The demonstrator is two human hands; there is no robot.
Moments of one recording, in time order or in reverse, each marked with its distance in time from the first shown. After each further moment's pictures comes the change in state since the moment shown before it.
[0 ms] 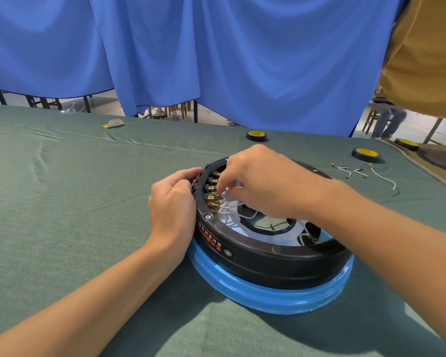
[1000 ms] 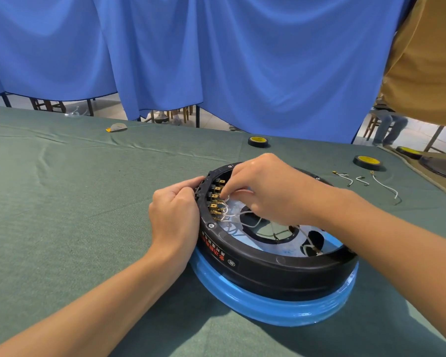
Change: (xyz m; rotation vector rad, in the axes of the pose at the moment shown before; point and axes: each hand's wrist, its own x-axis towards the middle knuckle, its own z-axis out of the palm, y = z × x) left_hand -0.002 -0.002 0.000 0.012 0.020 -0.023; right_hand -0.002 0.010 -0.002 0.059 0.007 -0.077
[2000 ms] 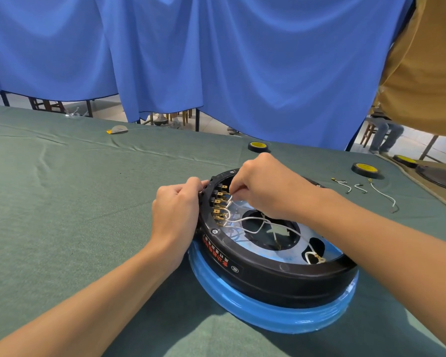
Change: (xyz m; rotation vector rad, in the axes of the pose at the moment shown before) left_hand 0.002 0.015 -0.002 0.033 -0.066 -0.024; right_hand 0.022 0.015 0.011 -0.020 0.012 0.153
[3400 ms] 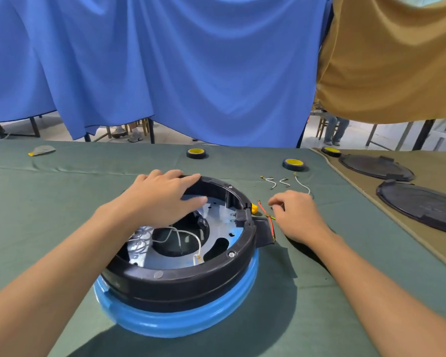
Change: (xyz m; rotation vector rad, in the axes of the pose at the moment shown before) left_hand 0.030 0.036 0.096 1.506 -0.614 0.489; right_hand -0.128 0.174 0.025 0.024 0.273 0.645
